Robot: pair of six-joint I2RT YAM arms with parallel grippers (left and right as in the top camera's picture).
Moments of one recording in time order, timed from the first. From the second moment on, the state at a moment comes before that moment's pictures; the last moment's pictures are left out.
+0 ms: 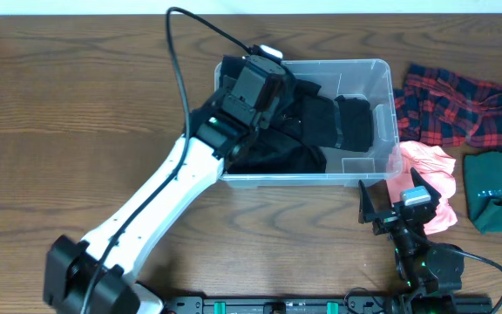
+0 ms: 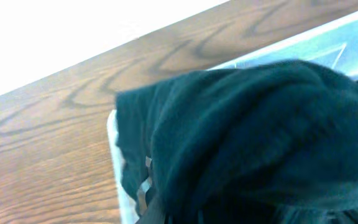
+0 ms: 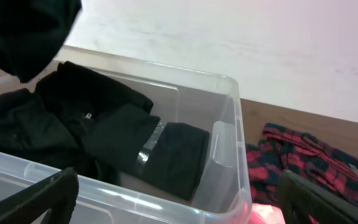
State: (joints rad) left arm -0.61 1.61 1.40 -0.54 -0.36 -0.07; right arm 0.08 0.01 0.01 -0.06 -0.14 -0.08
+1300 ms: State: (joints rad) left arm -0.61 1.77 1.42 -0.47 -0.31 -0.25; right arm 0.08 0.01 0.01 -0.06 -0.14 -0.08
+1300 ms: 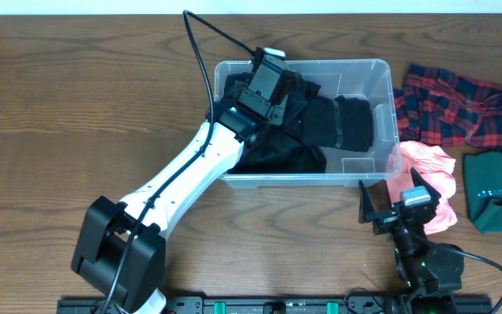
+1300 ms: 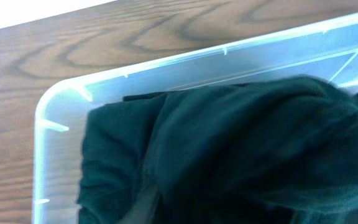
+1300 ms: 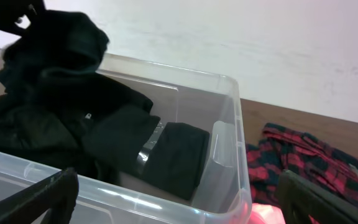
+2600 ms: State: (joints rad) left arm -0.56 1.78 1.42 -0.31 -0.19 -0.26; right arm 0.08 0.01 0.01 -0.06 -0.14 -0.08
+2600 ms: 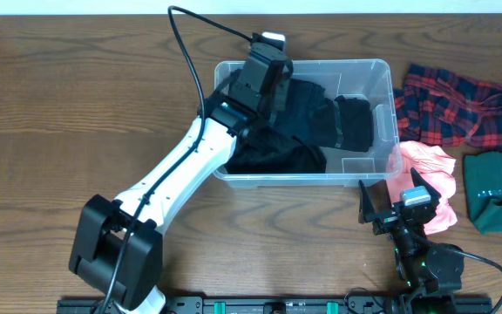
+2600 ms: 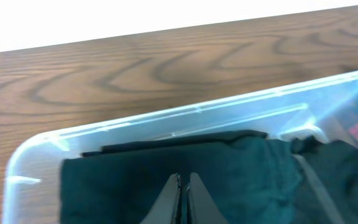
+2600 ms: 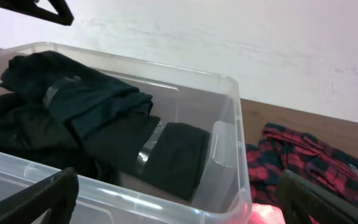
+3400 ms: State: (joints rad) left arm -0.54 2.01 1.44 -0.37 -0.23 -0.25; right arm 0.08 0.01 0.01 -0.06 -0.14 -0.08
